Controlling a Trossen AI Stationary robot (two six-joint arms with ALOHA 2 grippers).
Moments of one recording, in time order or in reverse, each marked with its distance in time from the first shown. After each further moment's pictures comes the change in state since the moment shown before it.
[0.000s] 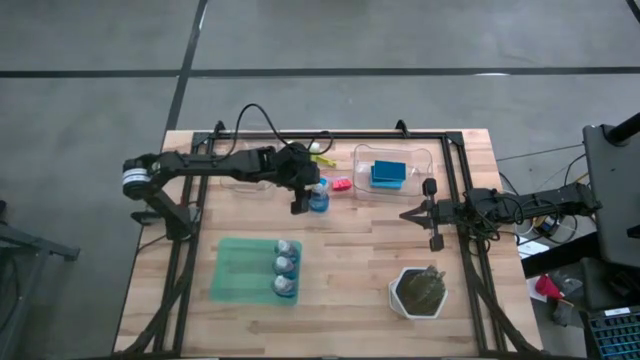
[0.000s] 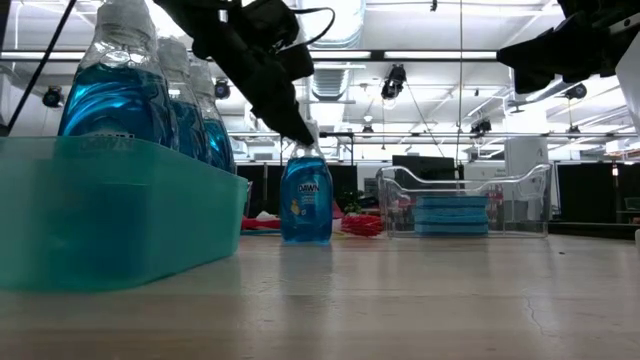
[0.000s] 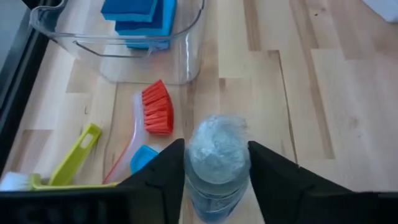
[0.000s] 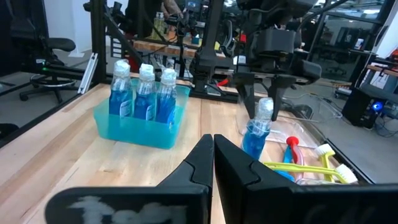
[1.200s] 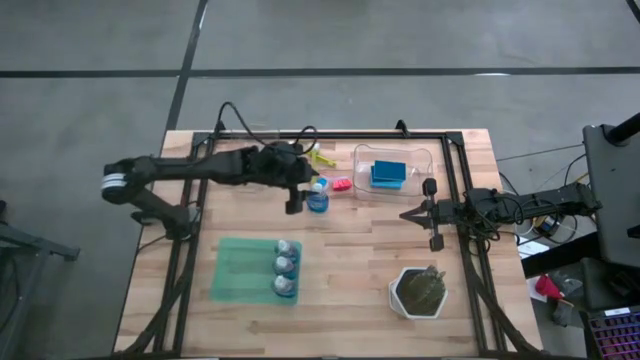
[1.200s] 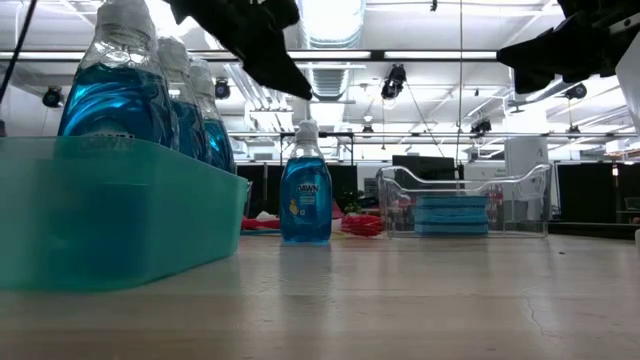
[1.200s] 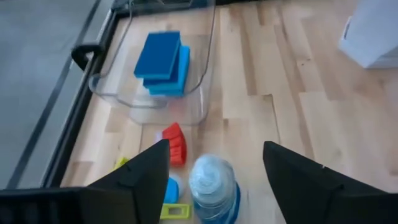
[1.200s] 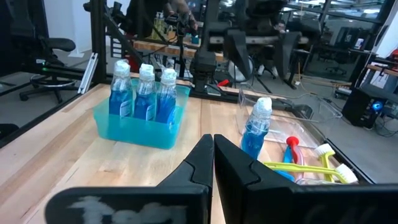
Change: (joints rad) left arm -0.062 -0.156 -0.002 0.013 -0.090 -0.010; right arm 0.000 0.000 0.000 0.000 0.000 0.002
